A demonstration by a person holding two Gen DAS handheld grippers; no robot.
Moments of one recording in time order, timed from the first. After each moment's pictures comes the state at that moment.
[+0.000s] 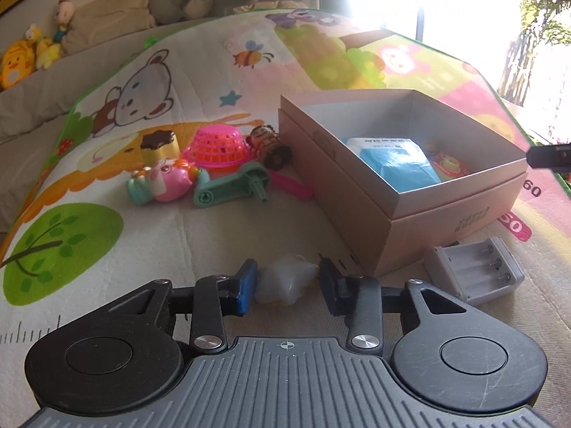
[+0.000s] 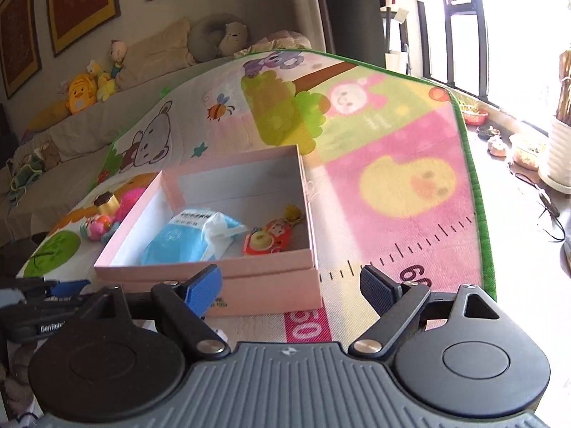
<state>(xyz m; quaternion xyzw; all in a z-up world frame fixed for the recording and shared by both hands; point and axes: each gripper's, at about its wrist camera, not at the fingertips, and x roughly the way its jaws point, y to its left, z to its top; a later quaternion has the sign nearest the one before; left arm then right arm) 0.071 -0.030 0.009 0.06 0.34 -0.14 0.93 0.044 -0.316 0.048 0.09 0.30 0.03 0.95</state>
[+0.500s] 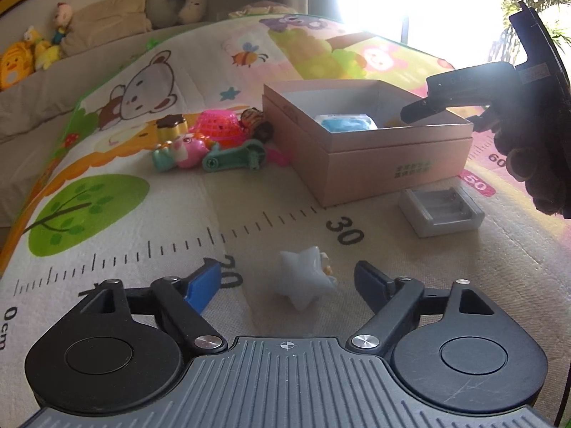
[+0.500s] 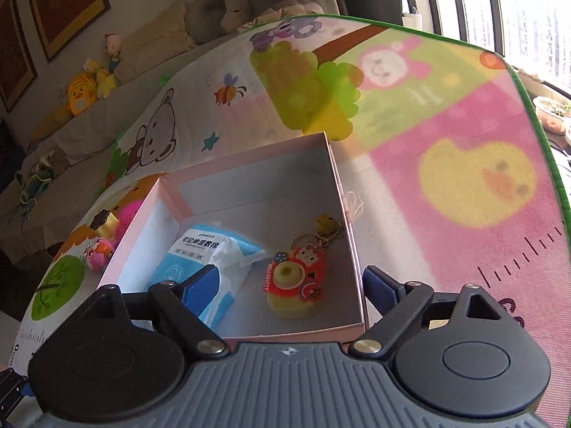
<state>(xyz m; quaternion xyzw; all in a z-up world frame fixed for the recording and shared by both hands) 0.011 0.003 0.011 0.06 0.33 -0.16 0.93 0.124 -0.280 0.029 0.12 0.35 0.08 0.93</state>
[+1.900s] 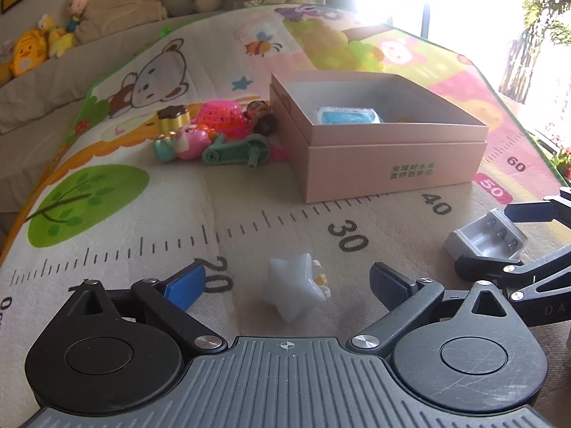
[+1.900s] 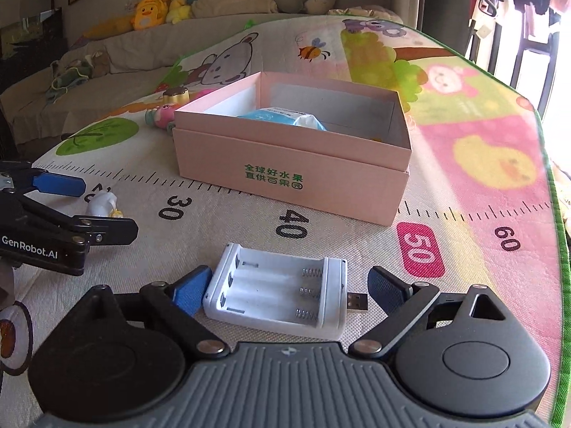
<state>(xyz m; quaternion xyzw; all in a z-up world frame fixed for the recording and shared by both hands) 0.025 -0.018 0.007 0.05 0.35 -0.12 0.93 0.001 -0.217 -0.004 -0.06 0.34 0.11 0.93</state>
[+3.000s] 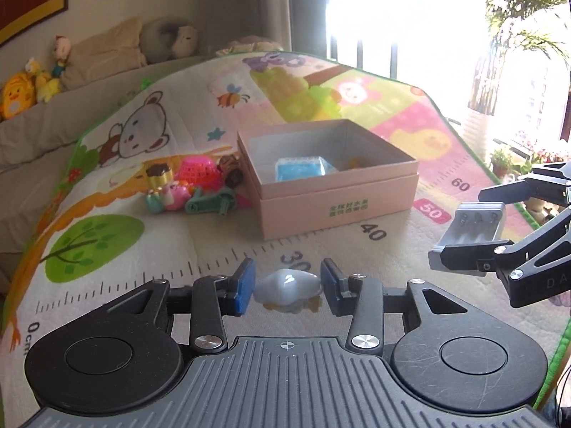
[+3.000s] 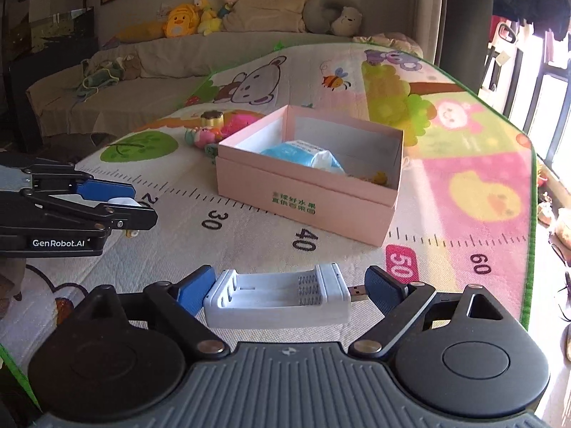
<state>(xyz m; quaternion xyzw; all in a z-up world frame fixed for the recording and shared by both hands) -0.035 -0.032 0.064 0.07 0.28 -0.16 0.95 -0.049 -0.231 0.057 -0.08 0.30 0.15 0.94</state>
